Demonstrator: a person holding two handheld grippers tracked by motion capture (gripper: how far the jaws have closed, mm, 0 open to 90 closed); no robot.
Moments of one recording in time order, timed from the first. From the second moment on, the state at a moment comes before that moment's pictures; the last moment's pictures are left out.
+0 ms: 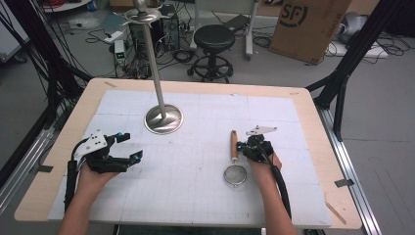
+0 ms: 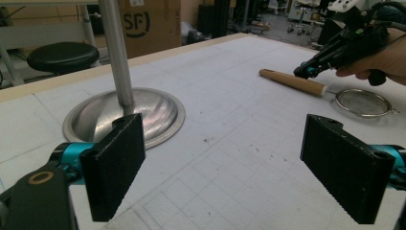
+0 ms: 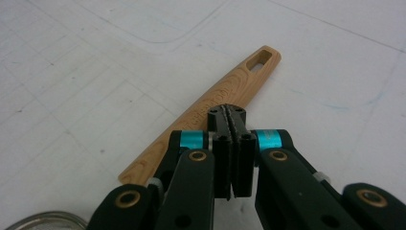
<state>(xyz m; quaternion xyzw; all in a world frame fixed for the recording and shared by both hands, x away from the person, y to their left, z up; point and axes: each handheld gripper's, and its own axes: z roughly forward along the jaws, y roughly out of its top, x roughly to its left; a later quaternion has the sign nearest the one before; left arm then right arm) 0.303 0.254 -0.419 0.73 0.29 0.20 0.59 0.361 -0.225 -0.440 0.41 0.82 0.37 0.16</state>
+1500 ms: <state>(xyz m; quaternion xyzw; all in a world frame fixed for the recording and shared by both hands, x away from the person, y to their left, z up) 0.302 0.254 -0.418 0.73 0.29 0.19 0.59 0.330 -0.153 -0.418 0.27 0.88 0.38 0.11</state>
